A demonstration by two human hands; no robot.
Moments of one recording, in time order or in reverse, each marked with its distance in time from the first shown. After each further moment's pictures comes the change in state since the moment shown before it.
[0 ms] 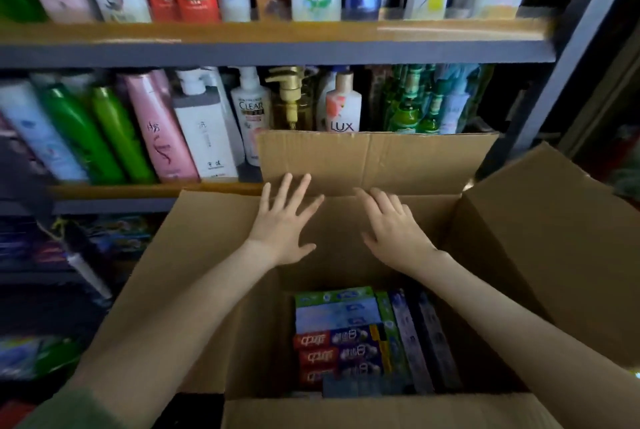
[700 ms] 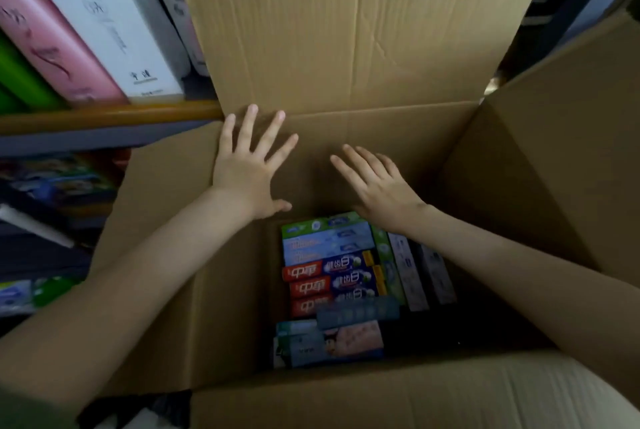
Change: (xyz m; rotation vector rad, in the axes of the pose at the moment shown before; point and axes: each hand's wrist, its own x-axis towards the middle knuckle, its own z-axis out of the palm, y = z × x) left_hand 0.011 0.003 0.038 0.292 -0.188 -0.012; right_hand -0.004 0.032 0.114 -0.170 -0.184 -0.142
